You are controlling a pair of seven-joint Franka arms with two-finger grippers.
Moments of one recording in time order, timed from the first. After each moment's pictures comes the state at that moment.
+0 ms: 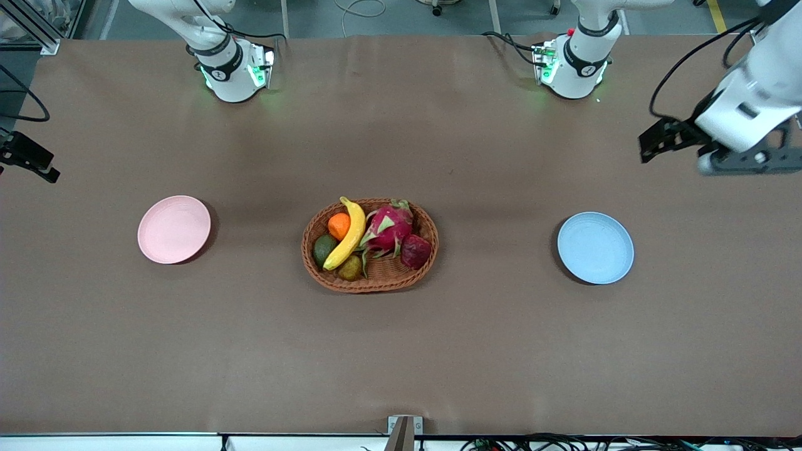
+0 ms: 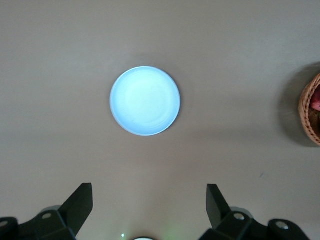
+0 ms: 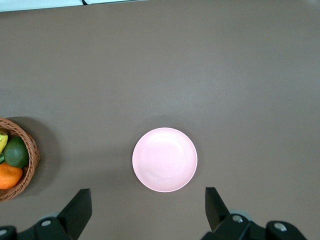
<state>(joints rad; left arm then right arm) -0.12 0.03 -0.09 -1.58 0.02 1.54 -0.19 -0.05 -0.07 -0.08 -1.67 -0.02 1.71 -0.03</state>
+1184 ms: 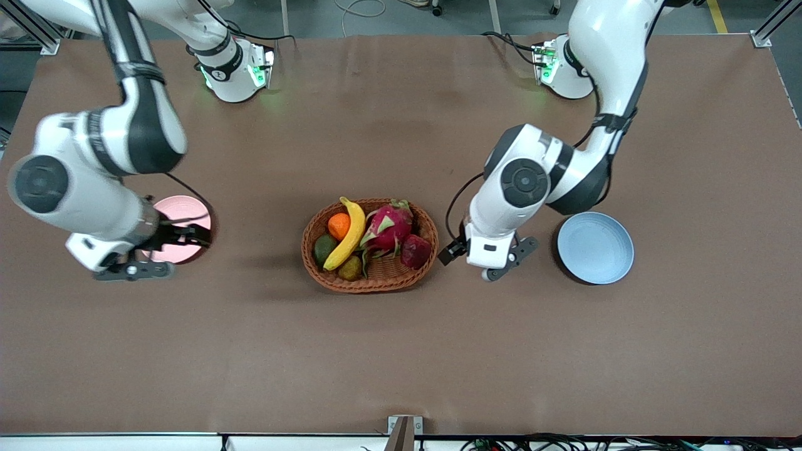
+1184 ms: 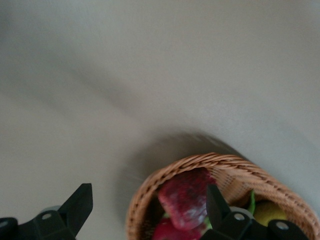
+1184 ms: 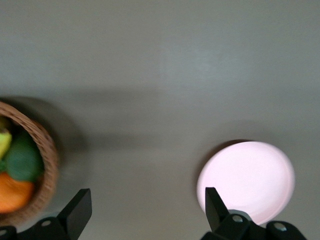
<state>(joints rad) -0.50 0.59 -0.10 -1.49 -0.10 2.16 -1.26 0.27 0.32 -0.07 -1.67 -0.01 1.92 0.23</state>
